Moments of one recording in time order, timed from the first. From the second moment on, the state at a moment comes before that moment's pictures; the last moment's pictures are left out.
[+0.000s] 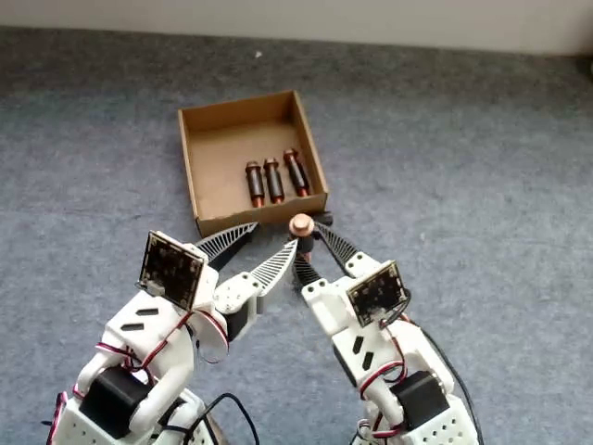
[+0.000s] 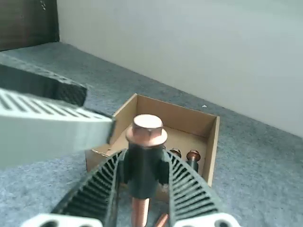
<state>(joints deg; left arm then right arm) 27.4 -93.0 67.4 50.2 11.5 -34.1 -104.1 88.7 27.7 9.3</state>
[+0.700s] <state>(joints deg) 7.3 -93.6 68.2 52.0 -0.7 -29.1 -104.1 94.7 27.7 9.3</state>
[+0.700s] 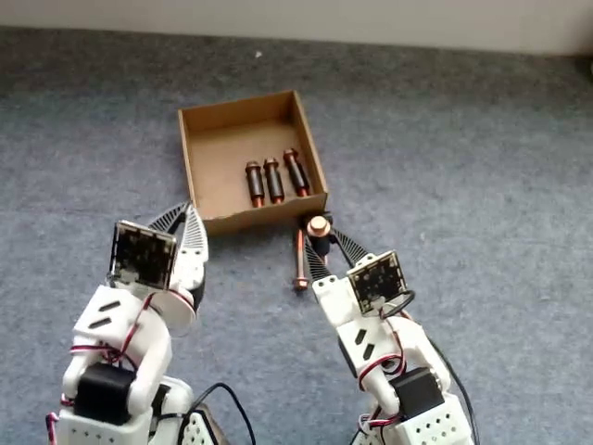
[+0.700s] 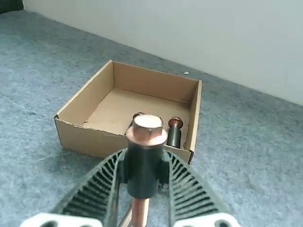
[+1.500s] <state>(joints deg) -7.3 -92.9 96.0 38.0 -4.6 -29.0 -103.9 93.8 33.8 12.0</state>
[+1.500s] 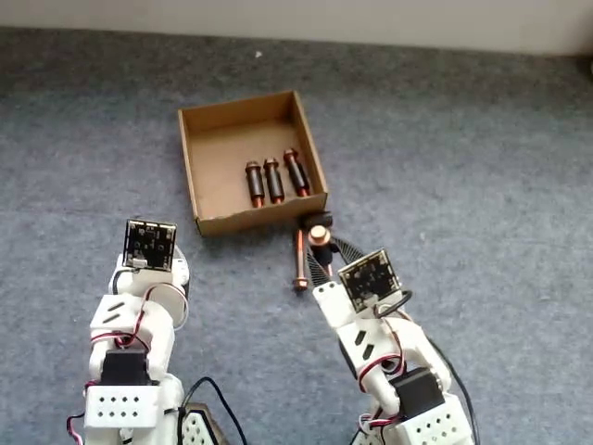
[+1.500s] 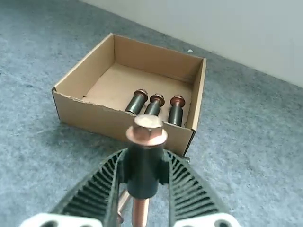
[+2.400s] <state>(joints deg) -7.3 -92.9 96.0 37.9 -4.9 -32.3 -15.6 43.6 4.4 12.7</state>
